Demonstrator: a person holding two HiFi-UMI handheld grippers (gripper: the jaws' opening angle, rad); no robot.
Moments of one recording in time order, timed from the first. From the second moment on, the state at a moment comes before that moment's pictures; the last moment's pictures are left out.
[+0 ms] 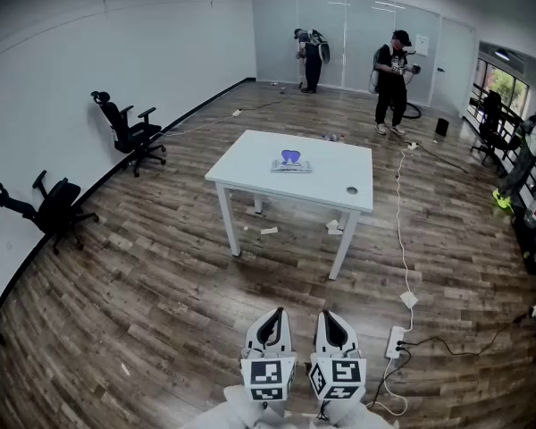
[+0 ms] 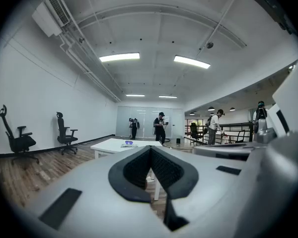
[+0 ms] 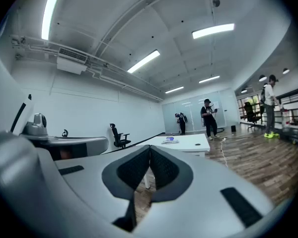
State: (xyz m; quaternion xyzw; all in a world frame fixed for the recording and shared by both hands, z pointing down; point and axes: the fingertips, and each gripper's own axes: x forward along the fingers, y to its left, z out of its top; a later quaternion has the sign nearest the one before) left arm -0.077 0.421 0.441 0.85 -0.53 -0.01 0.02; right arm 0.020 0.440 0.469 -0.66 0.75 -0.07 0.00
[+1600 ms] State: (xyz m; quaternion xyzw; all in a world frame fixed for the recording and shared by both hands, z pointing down) left arm -0.040 0.218 0.441 0.87 -0.50 -0.02 0.04; right arm 0.045 0.225 0.459 -0.66 0.75 -0.06 0.01
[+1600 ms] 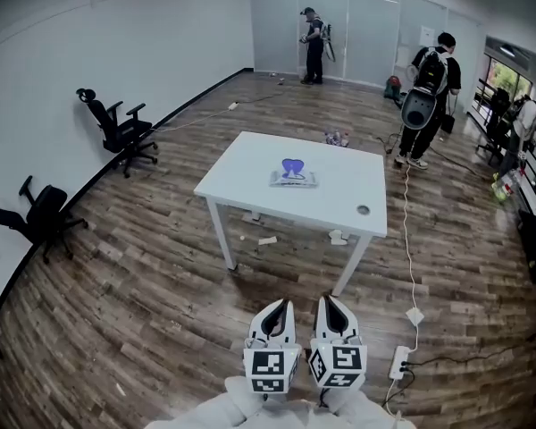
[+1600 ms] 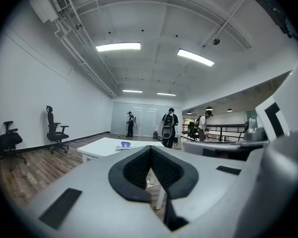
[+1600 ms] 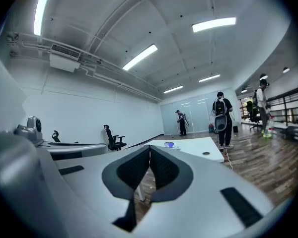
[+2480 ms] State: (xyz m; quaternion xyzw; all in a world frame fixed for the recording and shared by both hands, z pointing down) left arm -0.048 0.102 0.444 0.87 -0.50 -0.02 0.04; right arm 0.044 0.119 0.469 -0.67 0.74 -0.07 0.00
